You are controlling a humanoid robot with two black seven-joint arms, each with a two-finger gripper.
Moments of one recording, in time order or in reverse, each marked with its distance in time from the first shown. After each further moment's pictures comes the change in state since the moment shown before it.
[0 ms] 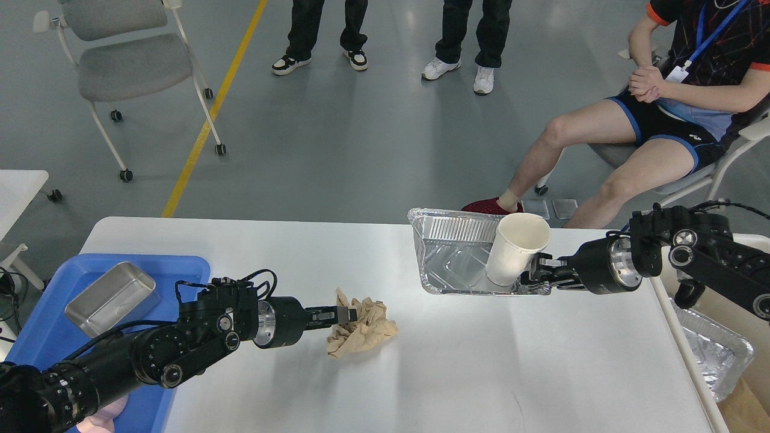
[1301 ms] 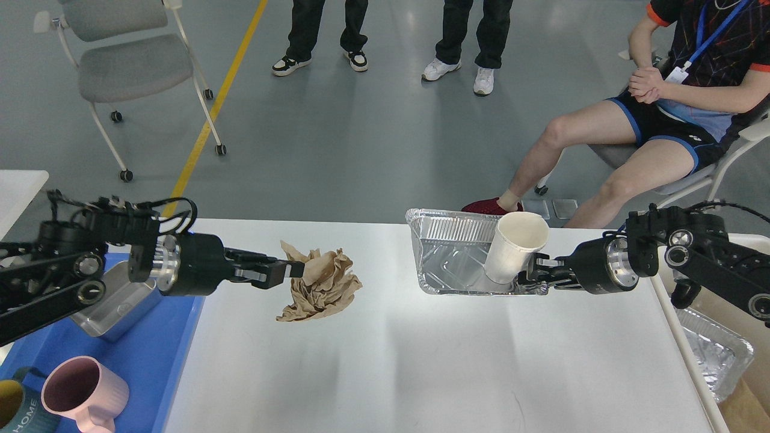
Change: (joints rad) left arm -0.260 0.729 -0.053 -0.793 0.025 -0.169 -0.035; right arm 0.000 0.012 0.000 -0.005 -0.006 -0.001 0.000
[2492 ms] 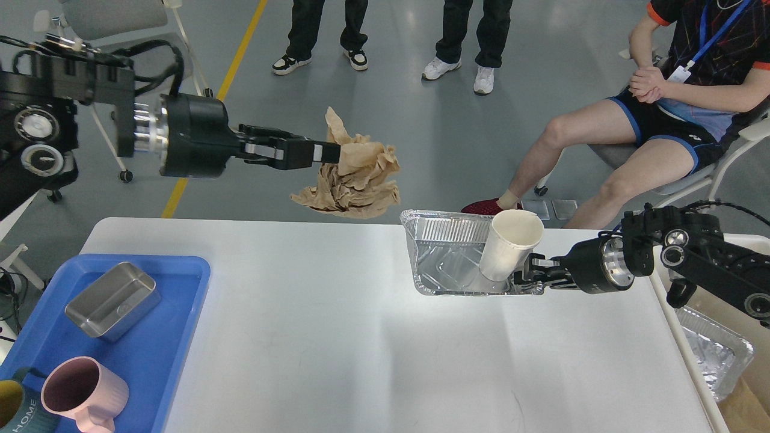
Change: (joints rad) left arm -0.090 -0.328 -0.387 0.141 0.046 -0.272 0.071; right arm 0.005 0.008 0.000 0.005 0.000 0.000 -0.002
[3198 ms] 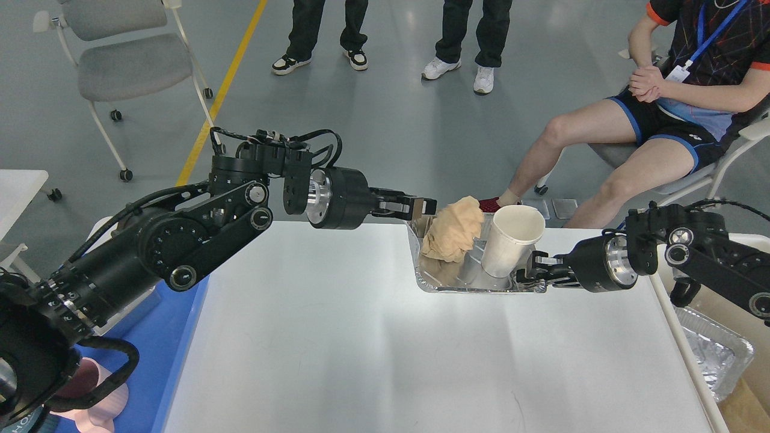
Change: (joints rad) left arm 0.081 -0.464 0.083 0.382 0.196 0.147 0.004; right arm -0.002 -0.009 0.008 0.002 0.003 0.000 0.002
